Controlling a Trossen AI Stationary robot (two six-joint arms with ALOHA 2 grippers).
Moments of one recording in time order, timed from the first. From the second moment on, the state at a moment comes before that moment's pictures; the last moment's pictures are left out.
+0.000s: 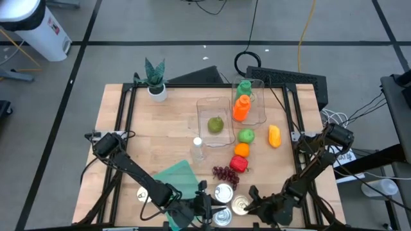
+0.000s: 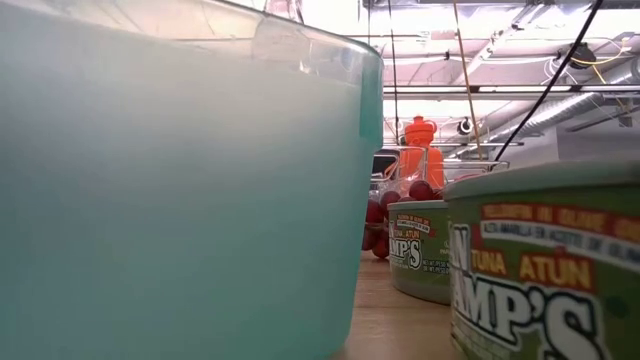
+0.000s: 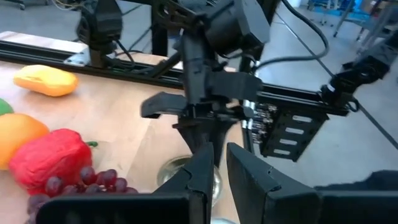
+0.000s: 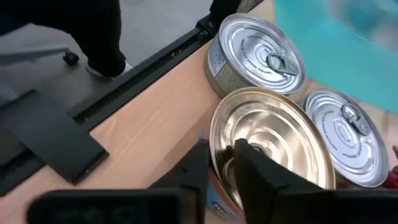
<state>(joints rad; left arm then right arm) -0.67 2.04 1.50 0.21 -0.63 -0.39 0.99 1.75 0.75 0.20 0.47 0.02</state>
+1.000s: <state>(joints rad) -0.64 2.10 1.50 0.29 -0.47 -0.12 0.94 1.66 0.75 0.18 0.34 0.20</state>
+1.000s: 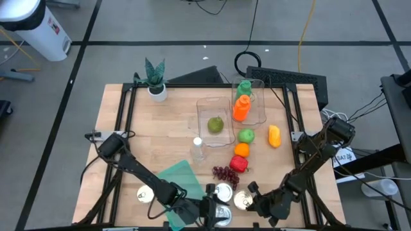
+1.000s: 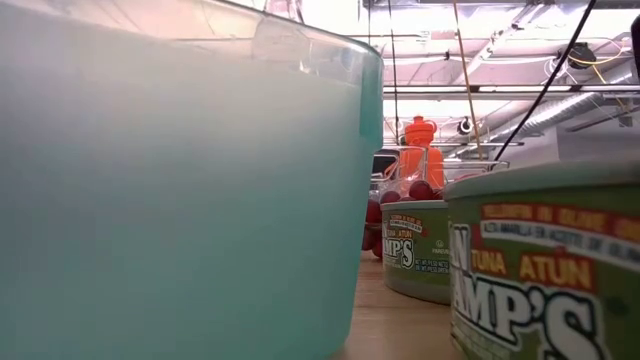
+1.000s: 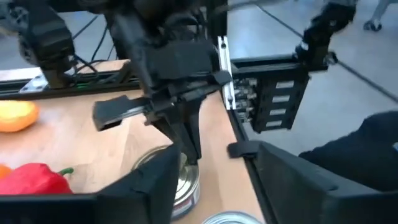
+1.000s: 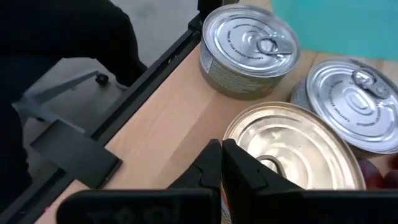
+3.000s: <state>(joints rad) -0.62 2.34 1.81 0.21 -0.47 -0.02 0.80 1.59 0.75 0.29 0.18 0.47</state>
